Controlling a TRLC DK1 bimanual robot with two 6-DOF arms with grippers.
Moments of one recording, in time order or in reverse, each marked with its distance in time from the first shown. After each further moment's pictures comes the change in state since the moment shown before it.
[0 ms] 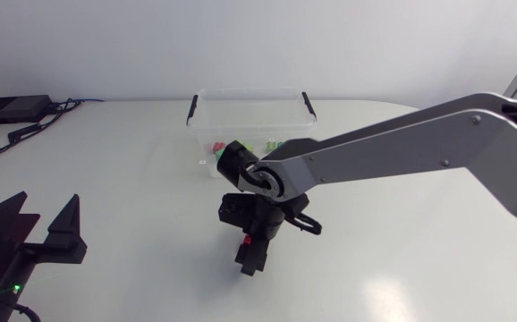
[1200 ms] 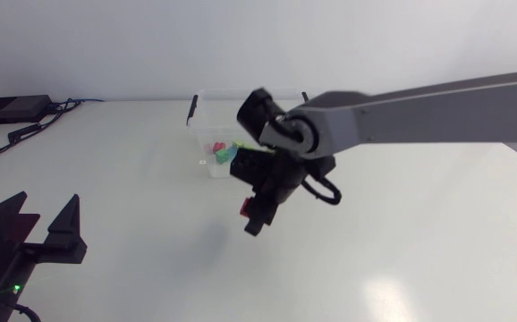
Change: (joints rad) left arm 0.000 0.000 0.000 0.000 0.000 0.000; right arm -0.096 -0.164 0.073 -0.045 -0.031 0.048
